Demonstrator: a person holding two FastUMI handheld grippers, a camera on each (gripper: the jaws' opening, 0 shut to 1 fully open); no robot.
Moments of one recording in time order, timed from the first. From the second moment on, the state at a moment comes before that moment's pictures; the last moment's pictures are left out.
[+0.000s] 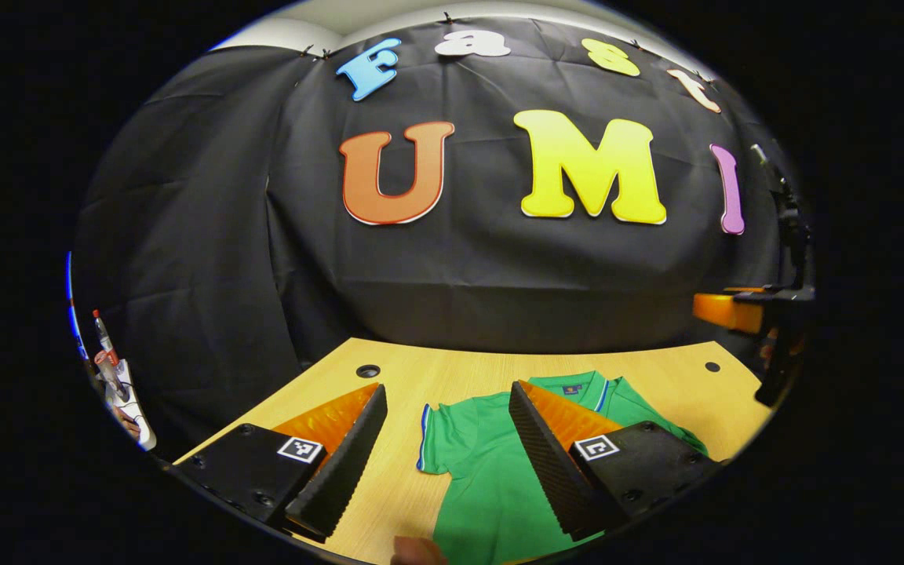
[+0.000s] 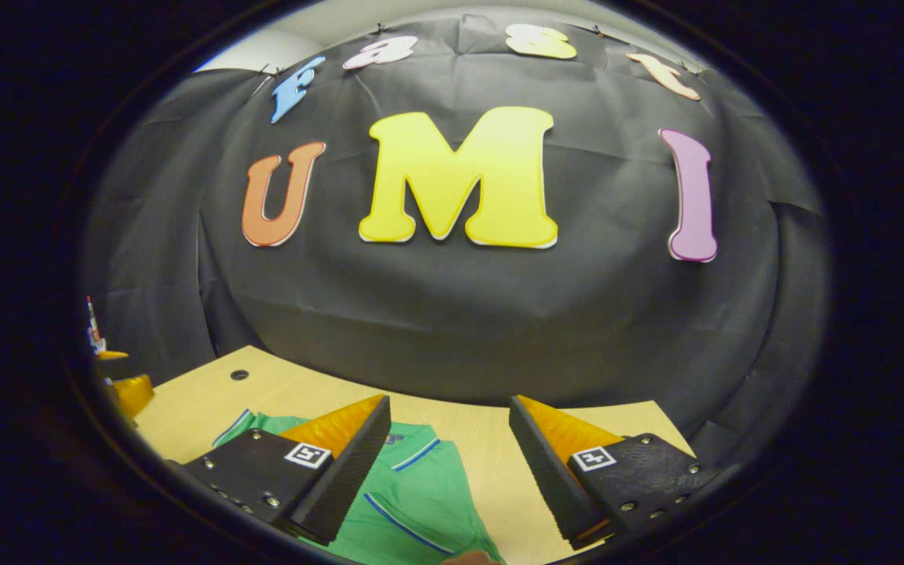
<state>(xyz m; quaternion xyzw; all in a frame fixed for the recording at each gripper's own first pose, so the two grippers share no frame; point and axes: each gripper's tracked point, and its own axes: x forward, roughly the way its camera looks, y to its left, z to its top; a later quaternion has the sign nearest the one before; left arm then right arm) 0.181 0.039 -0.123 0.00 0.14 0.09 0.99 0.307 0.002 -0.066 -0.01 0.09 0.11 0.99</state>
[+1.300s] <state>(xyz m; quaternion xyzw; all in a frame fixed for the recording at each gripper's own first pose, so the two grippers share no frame) 0.315 0.092 -0.307 -0.02 0.31 0.12 0.94 0.197 -0.120 0.012 0.03 0.05 0.02 1.00</state>
